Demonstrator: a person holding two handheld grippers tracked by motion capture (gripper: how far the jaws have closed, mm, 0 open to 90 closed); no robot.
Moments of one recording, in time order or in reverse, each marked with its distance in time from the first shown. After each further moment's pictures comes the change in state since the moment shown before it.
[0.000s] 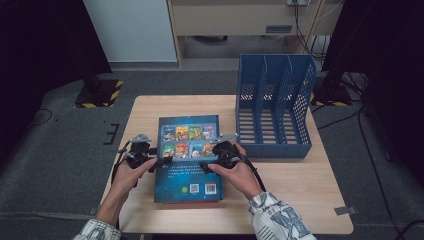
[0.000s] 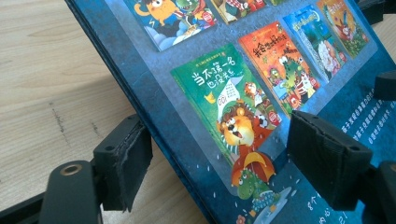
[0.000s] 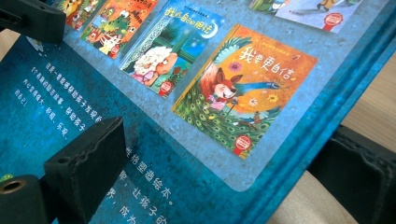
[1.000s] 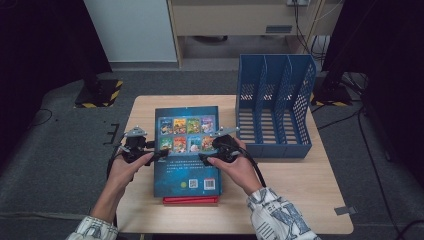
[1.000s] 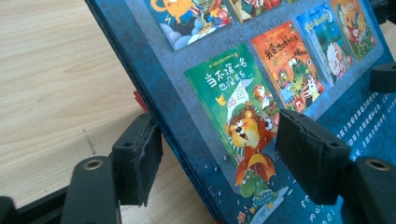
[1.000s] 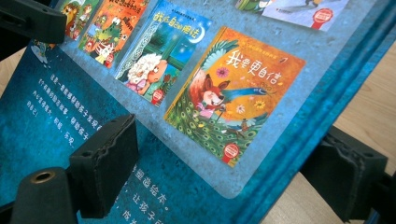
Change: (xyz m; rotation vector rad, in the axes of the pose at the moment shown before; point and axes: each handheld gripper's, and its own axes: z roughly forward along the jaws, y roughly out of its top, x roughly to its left) left arm -0.002 0.021 -0.021 -0.039 0.040 0.042; right arm 0.000 0.021 -0.015 -0.053 -0.017 -0.016
